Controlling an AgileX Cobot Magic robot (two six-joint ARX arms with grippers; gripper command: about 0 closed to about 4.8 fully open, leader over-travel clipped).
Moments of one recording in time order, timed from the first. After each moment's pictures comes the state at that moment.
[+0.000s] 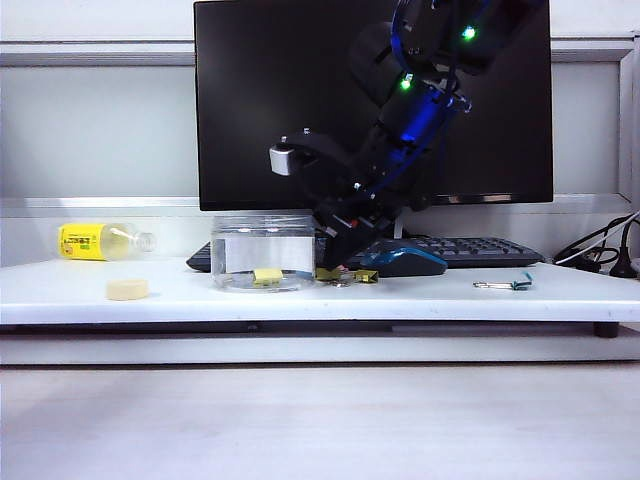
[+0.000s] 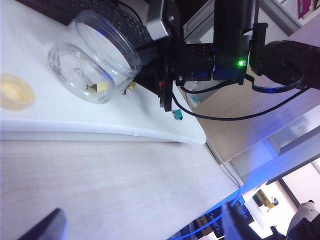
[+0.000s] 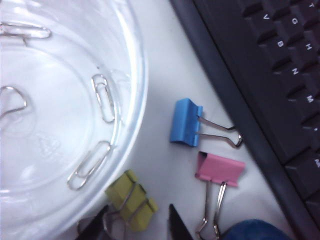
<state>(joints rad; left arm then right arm) 0.05 0.02 0.02 -0.11 0.90 -0.71 0.56 1.90 1.36 -0.26 -0.08 -0.63</state>
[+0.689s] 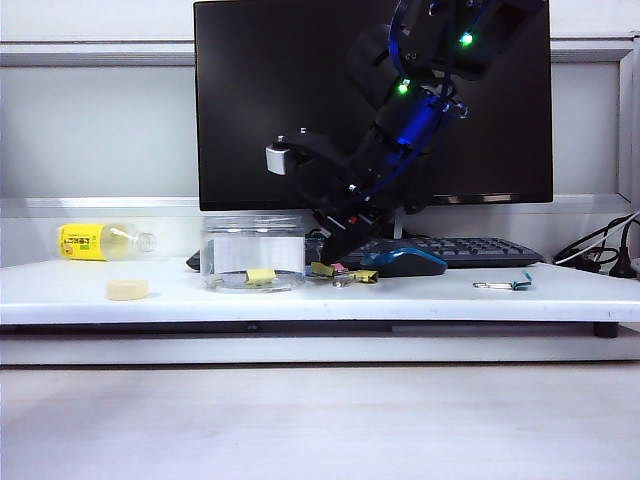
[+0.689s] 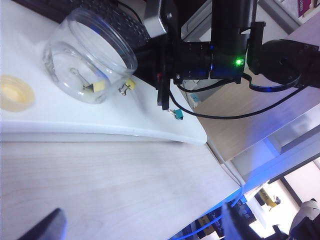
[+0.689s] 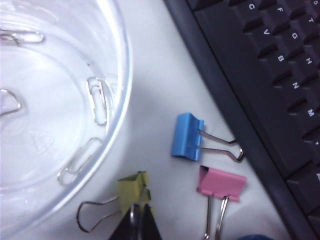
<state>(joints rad) 0.05 0.02 0.02 -0.11 0.90 -0.70 0.56 1.91 1.36 -0.23 -0.10 -0.63</state>
